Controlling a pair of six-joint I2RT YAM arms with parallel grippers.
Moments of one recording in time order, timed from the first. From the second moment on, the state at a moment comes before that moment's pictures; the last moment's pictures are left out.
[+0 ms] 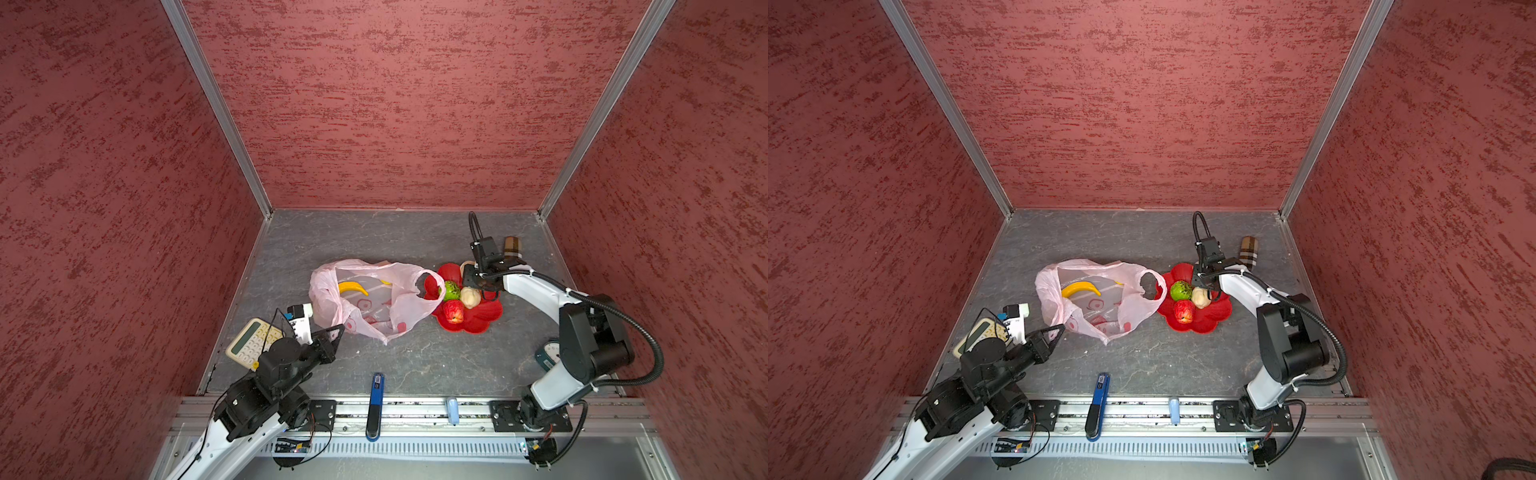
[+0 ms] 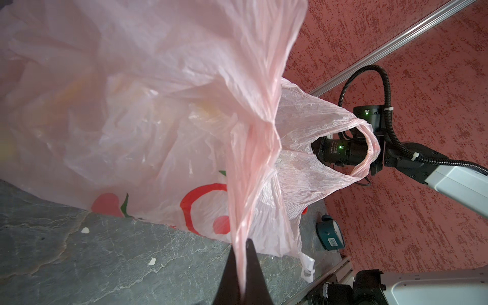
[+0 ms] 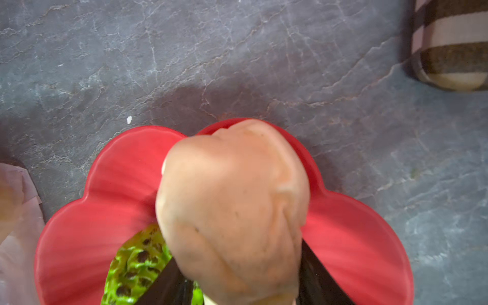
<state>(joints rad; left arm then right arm) -0.71 0.09 0.41 -0.67 -0.09 -0.92 0.29 1.64 1.06 -0.48 0.09 0.47</state>
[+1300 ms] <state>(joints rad) -0.71 0.09 0.41 -0.71 -0.12 -0.92 0.32 1.46 1.12 -0.58 0.11 0.45</state>
